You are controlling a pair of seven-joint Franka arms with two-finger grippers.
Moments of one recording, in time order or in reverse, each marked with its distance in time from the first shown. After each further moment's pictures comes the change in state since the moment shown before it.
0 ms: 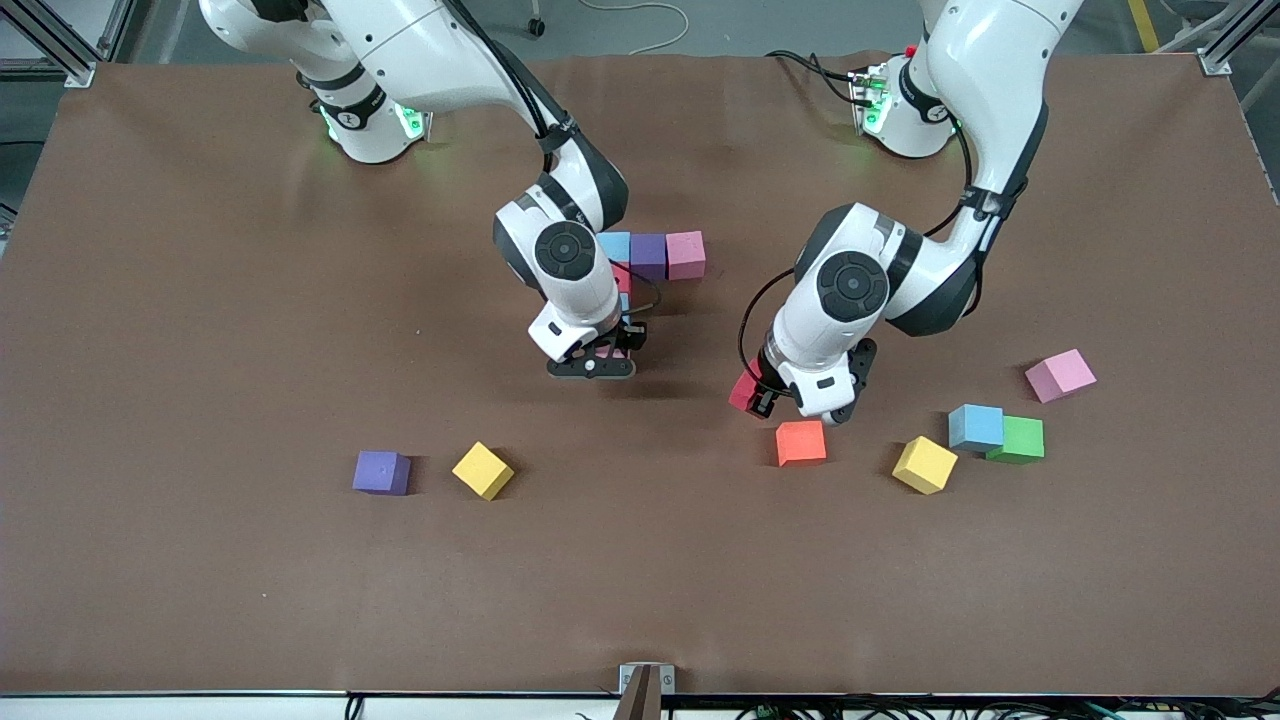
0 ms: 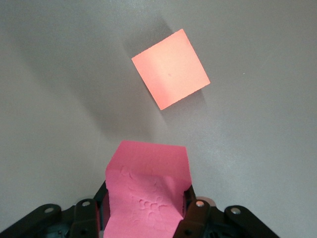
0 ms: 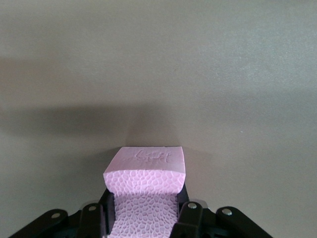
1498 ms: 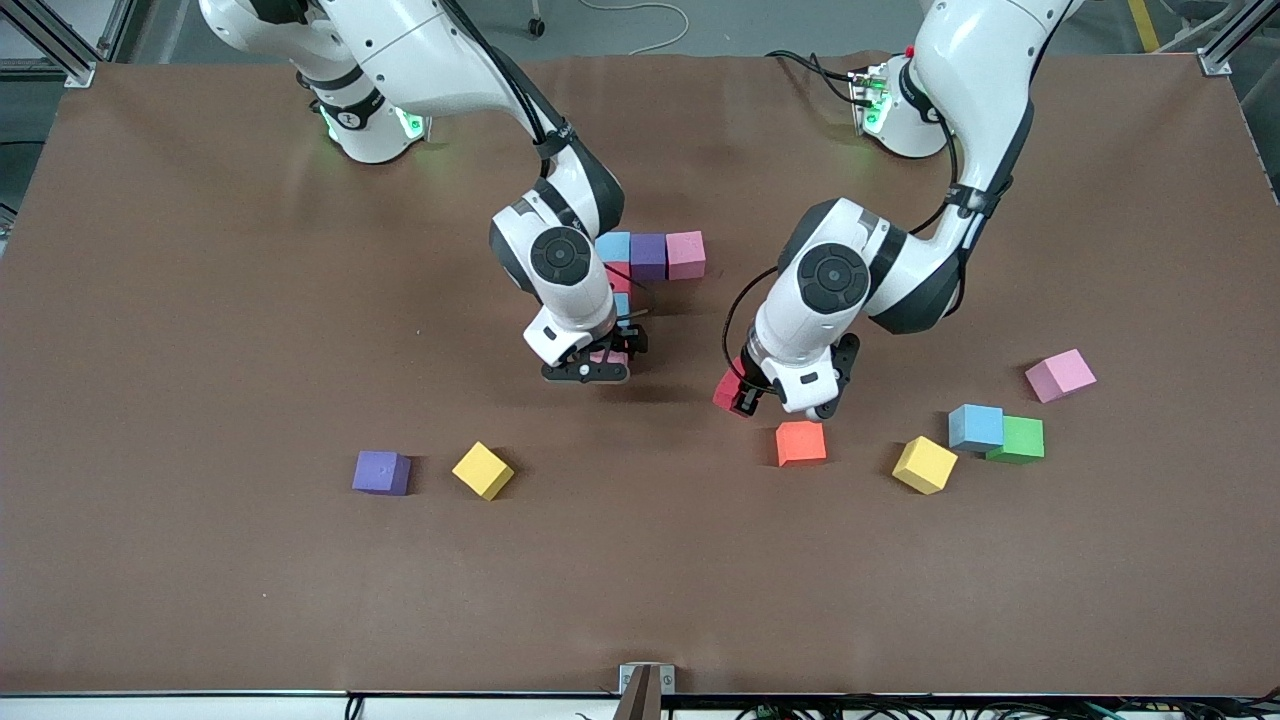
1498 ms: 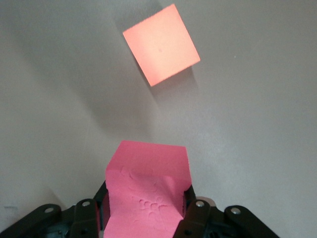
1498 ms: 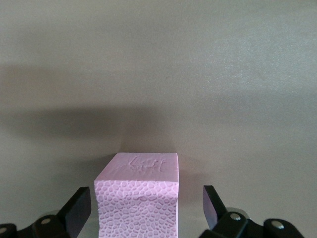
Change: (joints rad) left arm -0.041 0.013 -0.001 0.037 0.000 0.000 -0.068; right arm 0.000 0.004 -0.013 0.001 -0.004 0.011 -0.002
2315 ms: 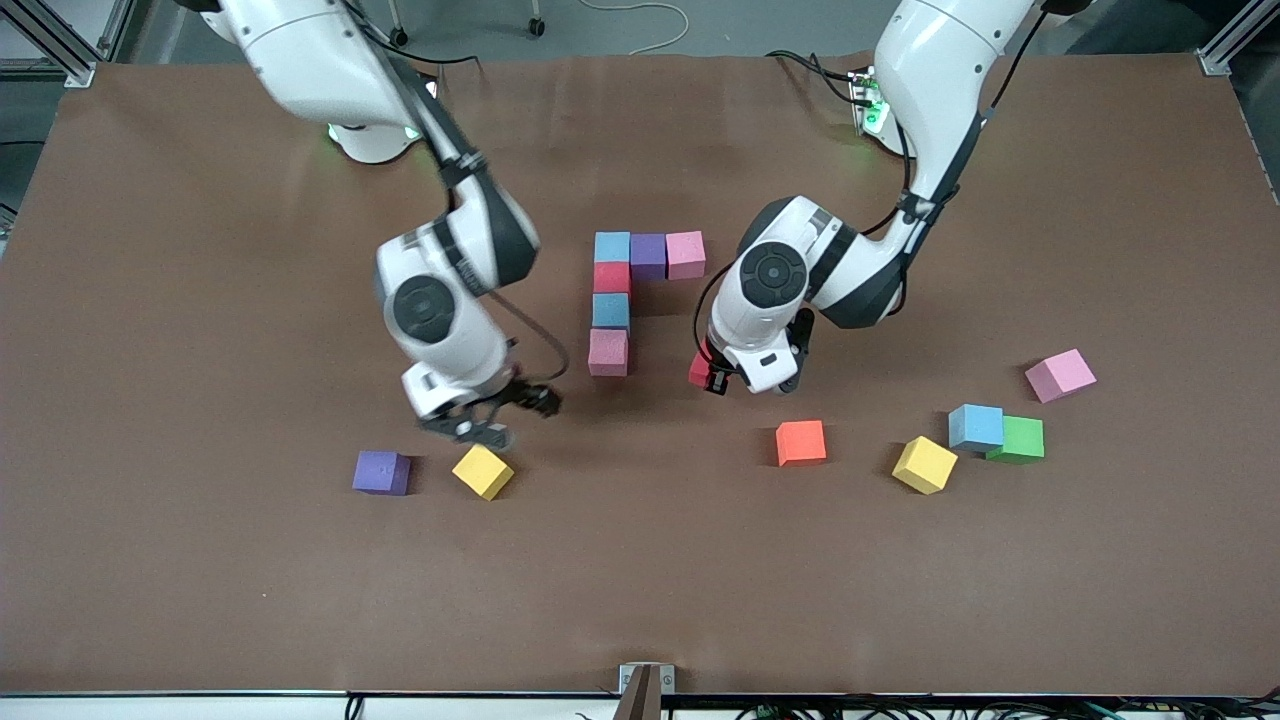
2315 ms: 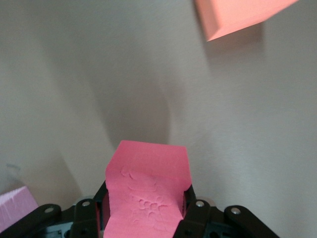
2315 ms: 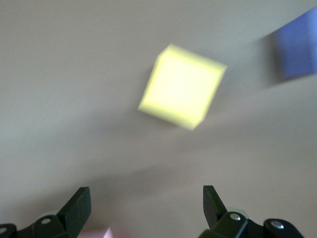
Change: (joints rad) left arm -0.087 0.056 0.000 -0.026 0.000 -0.006 -0.270; right arm -0.287 -0.074 -0.031 0.064 -0.020 -0.125 -0.006
